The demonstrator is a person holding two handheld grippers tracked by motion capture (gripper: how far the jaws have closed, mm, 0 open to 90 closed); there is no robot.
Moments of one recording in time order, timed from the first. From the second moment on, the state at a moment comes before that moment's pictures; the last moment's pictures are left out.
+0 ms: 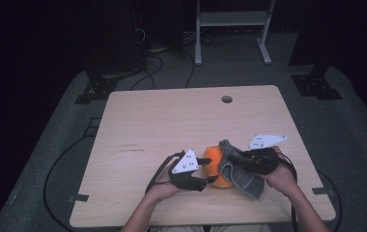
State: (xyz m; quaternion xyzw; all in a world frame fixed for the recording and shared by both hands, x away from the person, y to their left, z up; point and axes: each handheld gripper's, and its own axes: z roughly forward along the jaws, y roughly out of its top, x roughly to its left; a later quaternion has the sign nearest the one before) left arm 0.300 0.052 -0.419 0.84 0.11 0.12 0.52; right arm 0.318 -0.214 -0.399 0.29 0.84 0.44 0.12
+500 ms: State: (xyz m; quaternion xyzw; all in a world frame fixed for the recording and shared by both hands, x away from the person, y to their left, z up) left arm 0.308 0.061 -0.435 0.85 0.14 0.13 0.49; right arm 0.315 -0.256 -0.426 0.34 0.82 0.44 0.12
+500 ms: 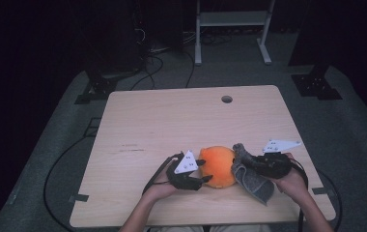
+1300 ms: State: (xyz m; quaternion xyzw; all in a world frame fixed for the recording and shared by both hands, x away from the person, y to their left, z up) left arm 0.315 0.071 -0.442 0.86 0.16 0.14 0.46; right arm 0.307 -0.256 -0.423 0.33 0.82 0.45 0.12
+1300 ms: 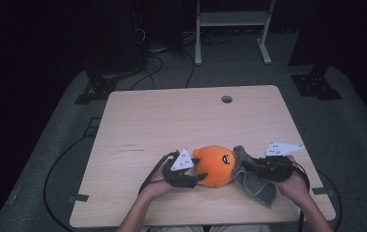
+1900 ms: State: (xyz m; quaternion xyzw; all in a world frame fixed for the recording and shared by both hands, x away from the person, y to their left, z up) left arm 0.315 0.074 -0.442 0.87 0.15 0.12 0.46; right arm 0.316 -0.263 -0.437 0.35 0.83 0.43 0.09
